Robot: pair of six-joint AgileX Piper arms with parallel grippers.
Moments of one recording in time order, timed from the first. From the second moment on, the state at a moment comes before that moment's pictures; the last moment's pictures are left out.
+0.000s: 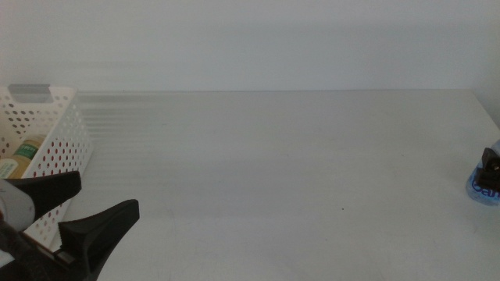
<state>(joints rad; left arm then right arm) -0.59 0.51 -0.44 -0.02 0.26 -0.07 -0.17 1.71 -0.39 0.11 -0.97 -0.06</state>
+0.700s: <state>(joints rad) -0.59 0.51 -0.44 -0.02 0.27 -0.07 -0.16 1.81 -0.46 -0.06 -0.99 0.01</state>
